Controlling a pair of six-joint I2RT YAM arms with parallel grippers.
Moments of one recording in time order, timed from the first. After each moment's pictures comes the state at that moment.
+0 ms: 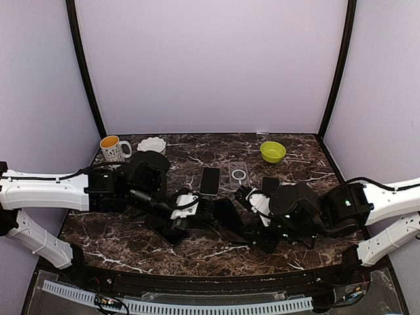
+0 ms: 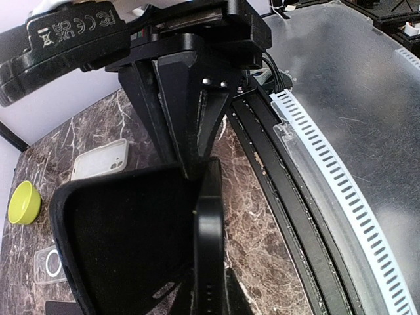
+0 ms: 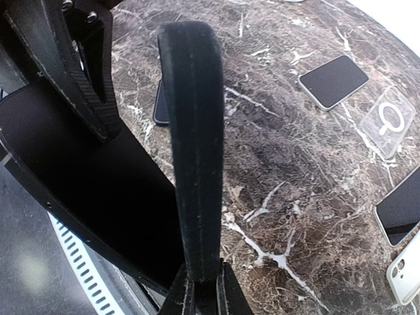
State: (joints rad) left arm -1.10 1.32 0.96 -0.22 0.43 0.62; right arm 1.44 1.17 0.92 -0.54 0.27 0.40
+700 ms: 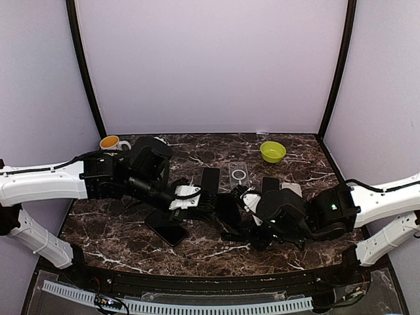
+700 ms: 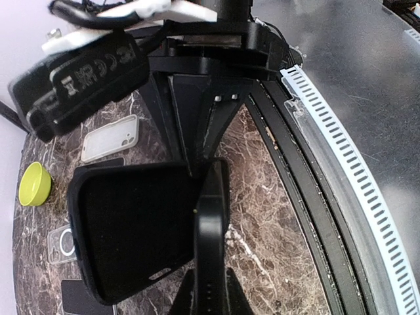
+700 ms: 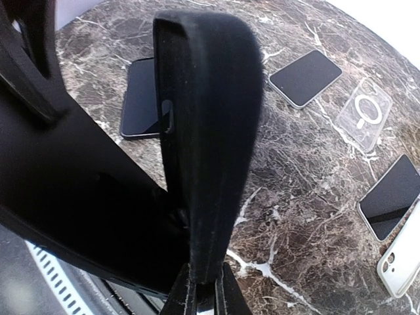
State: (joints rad) left arm -1.09 1.35 1.12 -0.45 0.36 0.68; right arm 1.44 1.23 0.92 -0.52 0.39 0.45
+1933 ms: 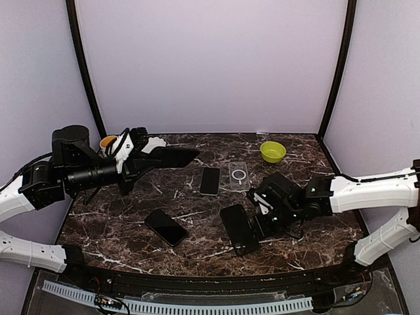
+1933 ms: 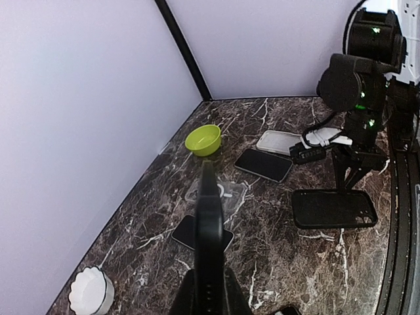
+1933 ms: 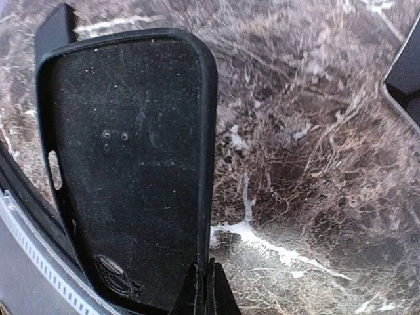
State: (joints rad) left arm -0.97 0.88 0.95 -0.33 -0.05 0.39; right arm 1.07 1.33 0.83 -0.55 -0.01 0.62
